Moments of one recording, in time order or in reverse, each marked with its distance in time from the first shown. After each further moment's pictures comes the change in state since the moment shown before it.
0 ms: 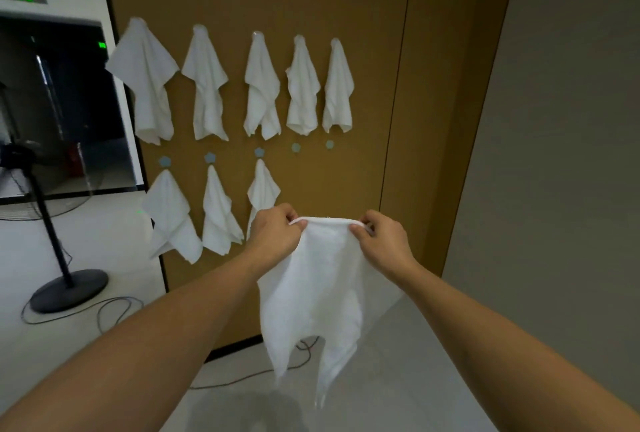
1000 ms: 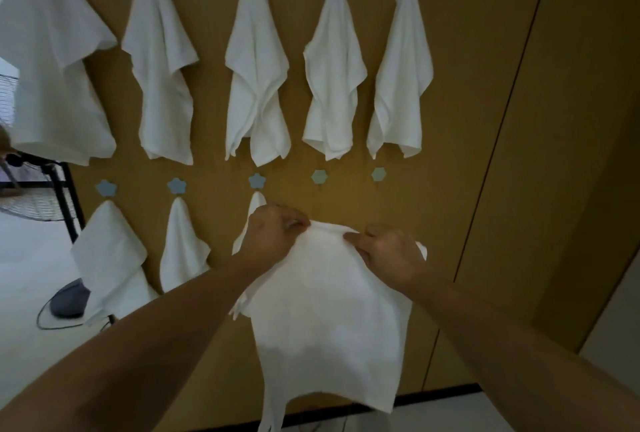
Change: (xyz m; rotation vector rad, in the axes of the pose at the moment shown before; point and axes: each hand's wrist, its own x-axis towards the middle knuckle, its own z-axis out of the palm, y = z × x) left_hand 0.481 -0.124 0.208 0.021 0.193 0.134; right_hand 0.502 0.179 0.203 -0.331 0.036 -0.907
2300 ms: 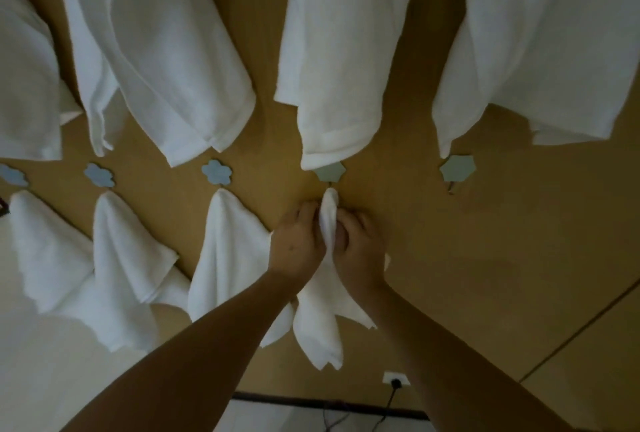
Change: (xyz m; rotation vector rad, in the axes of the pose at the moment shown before) left_hand 0.168 -0.155 0.207 0.372 0.177 -0.107; right_hand 0.118 0.105 0.332 0.642 0.234 0.470
